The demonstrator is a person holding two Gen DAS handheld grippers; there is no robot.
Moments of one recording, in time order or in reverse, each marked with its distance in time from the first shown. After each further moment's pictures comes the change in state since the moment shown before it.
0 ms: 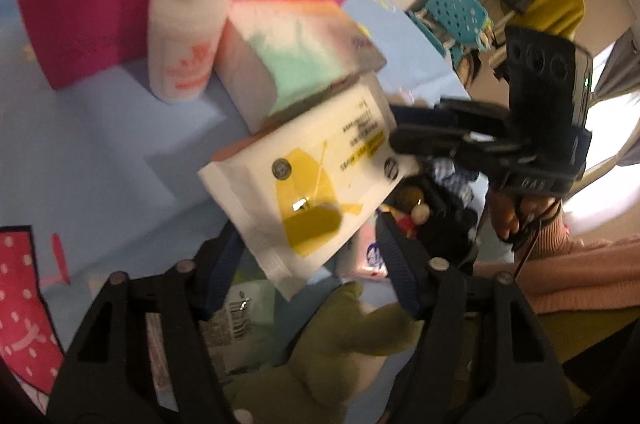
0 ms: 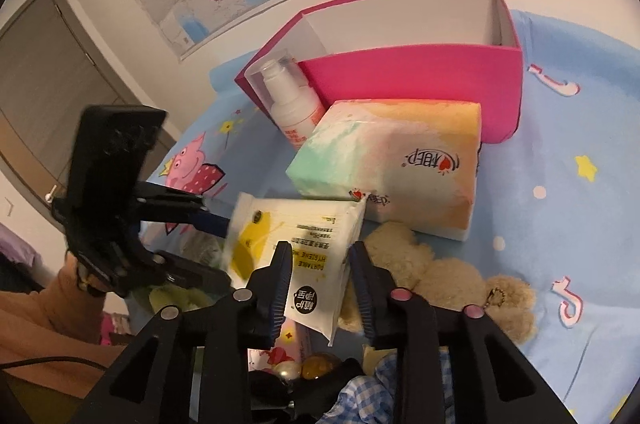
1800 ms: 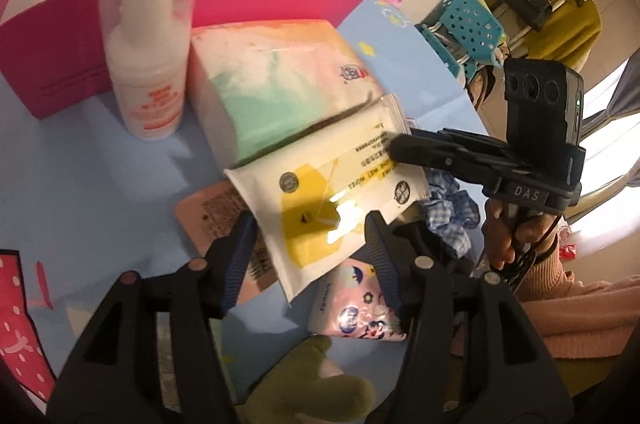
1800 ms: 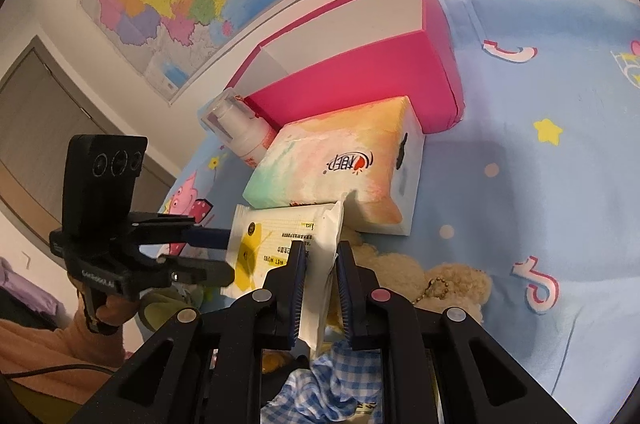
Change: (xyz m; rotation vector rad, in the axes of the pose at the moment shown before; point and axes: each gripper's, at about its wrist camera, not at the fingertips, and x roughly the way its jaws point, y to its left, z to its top) left arm 0.021 -0.020 0.026 -0.045 -0.019 0.034; right arm -0.026 -0.053 -0.012 0.171 -0.076 0.064
